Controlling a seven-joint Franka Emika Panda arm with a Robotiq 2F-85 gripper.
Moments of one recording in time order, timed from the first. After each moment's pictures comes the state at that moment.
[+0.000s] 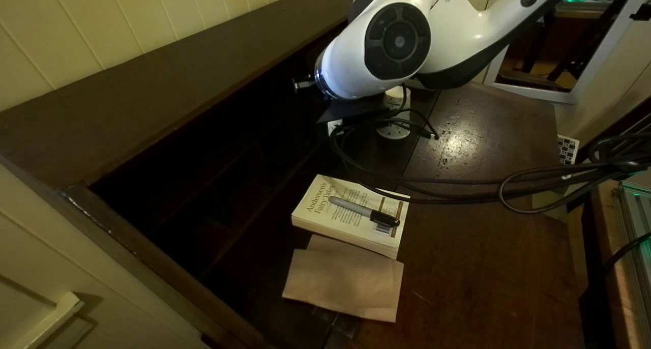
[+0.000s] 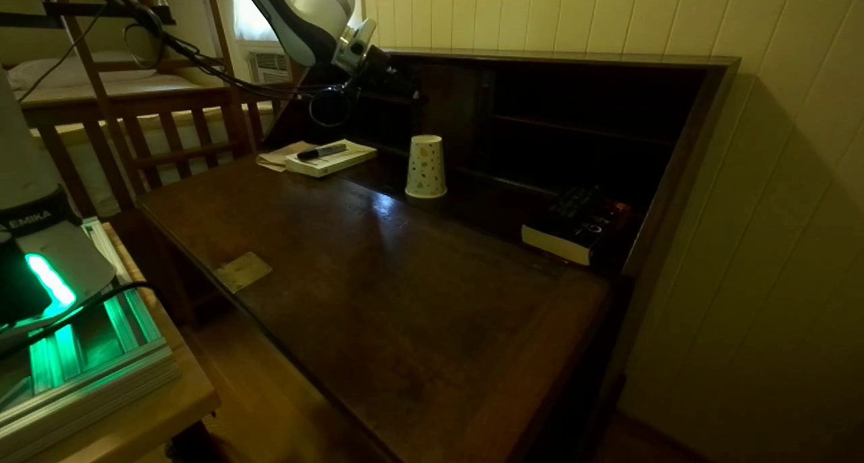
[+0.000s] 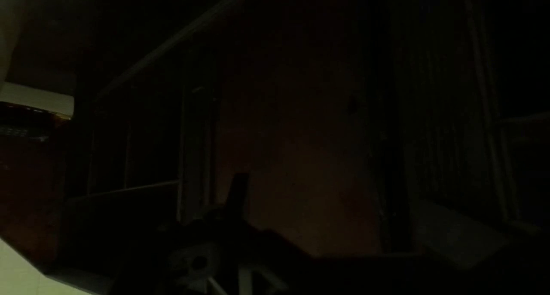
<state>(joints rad) 0.09 0.38 -0.04 -1.99 -1.77 2.52 2.29</state>
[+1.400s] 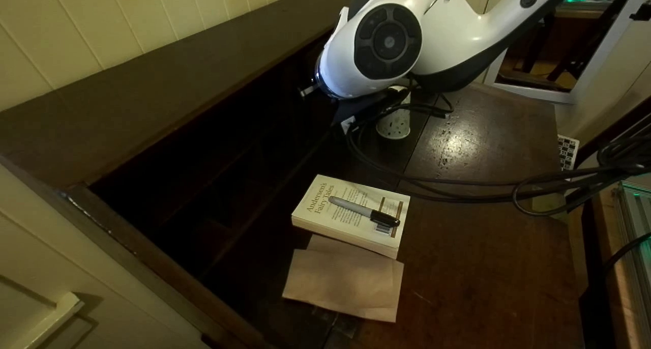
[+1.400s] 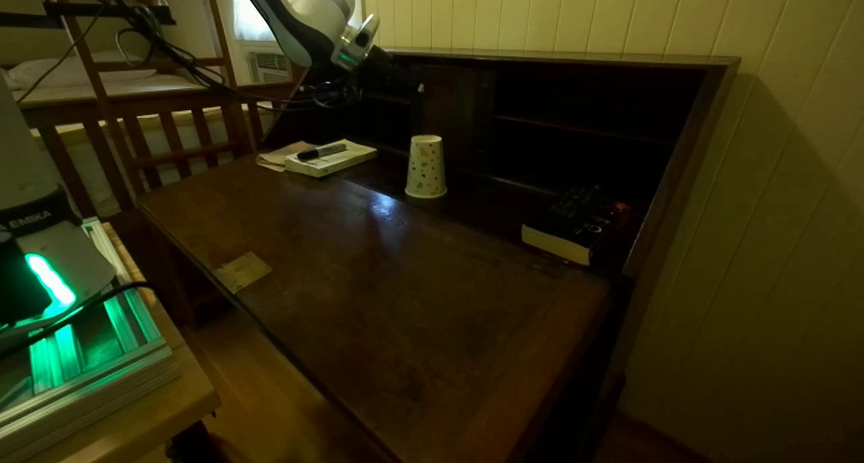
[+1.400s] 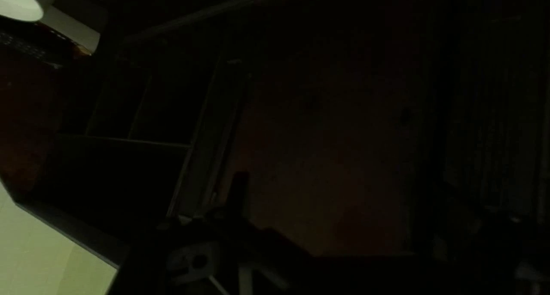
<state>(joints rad) 0.04 0.39 0.02 -1.99 -1.71 2.45 1.96</state>
